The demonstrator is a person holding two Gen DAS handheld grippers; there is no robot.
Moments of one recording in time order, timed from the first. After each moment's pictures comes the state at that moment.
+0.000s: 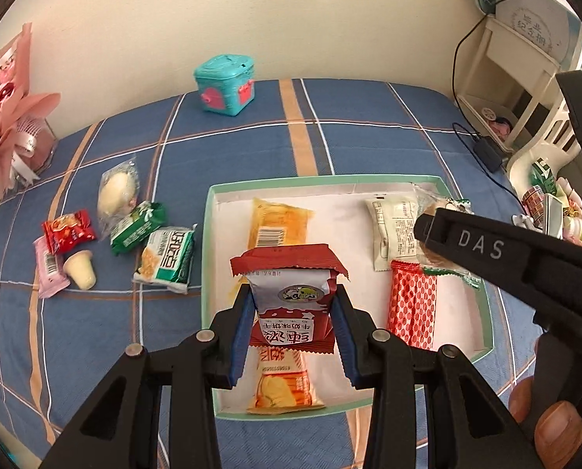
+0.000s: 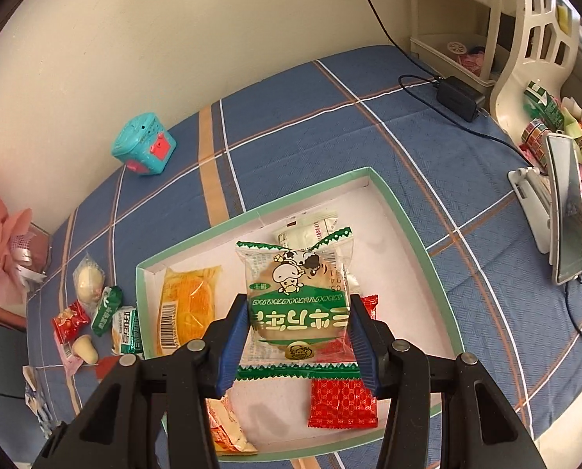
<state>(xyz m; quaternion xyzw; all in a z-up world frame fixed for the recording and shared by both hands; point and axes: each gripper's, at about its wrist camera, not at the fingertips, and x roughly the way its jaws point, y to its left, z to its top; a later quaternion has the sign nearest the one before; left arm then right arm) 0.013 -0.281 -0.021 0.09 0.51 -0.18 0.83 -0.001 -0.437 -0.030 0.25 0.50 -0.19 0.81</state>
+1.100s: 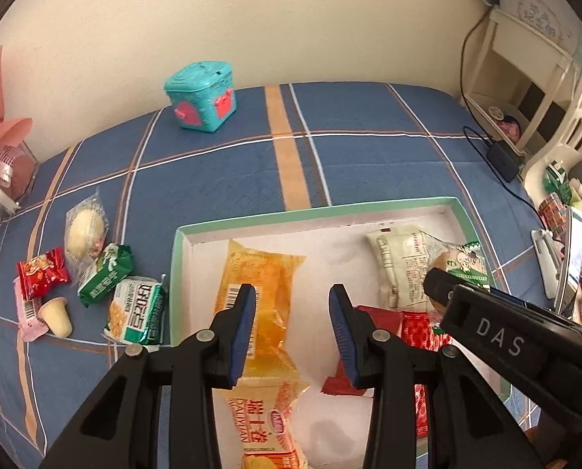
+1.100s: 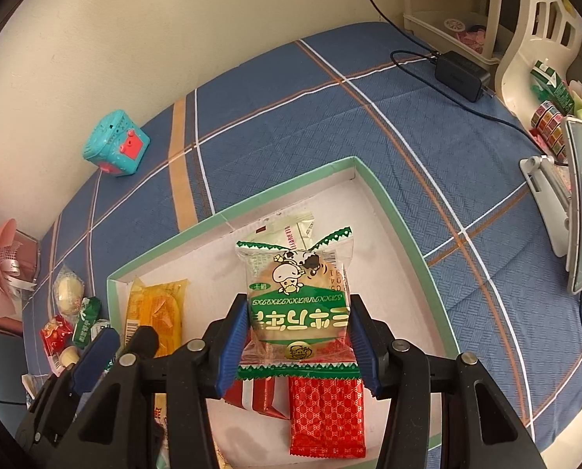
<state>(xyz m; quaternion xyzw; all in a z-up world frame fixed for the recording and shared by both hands) 0.057 -0.316 -0.049 0.11 0.50 -0.19 0.84 0.017 -0.463 -0.064 0.27 0.52 -0.19 0.79</state>
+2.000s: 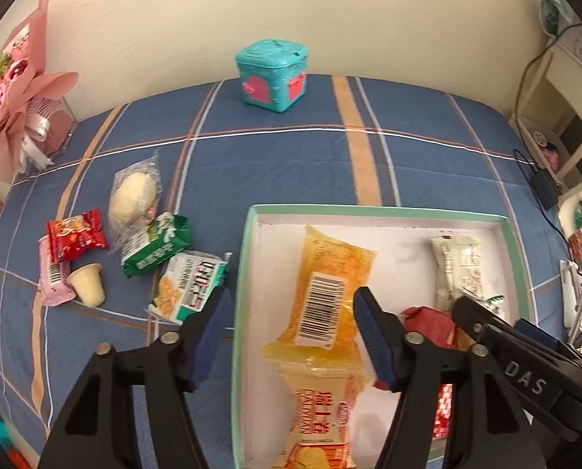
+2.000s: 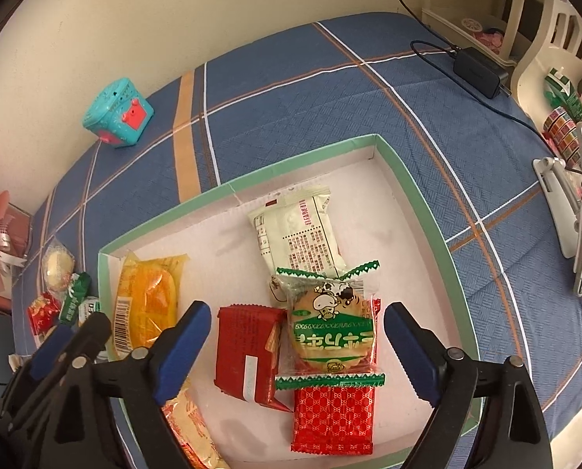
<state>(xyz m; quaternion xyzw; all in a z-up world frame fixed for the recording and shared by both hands) 0.076 -0.274 -0.052 0.07 0.53 -0.11 0.84 0.024 -0.448 -0.079 0.24 0.55 -0.17 0.78</state>
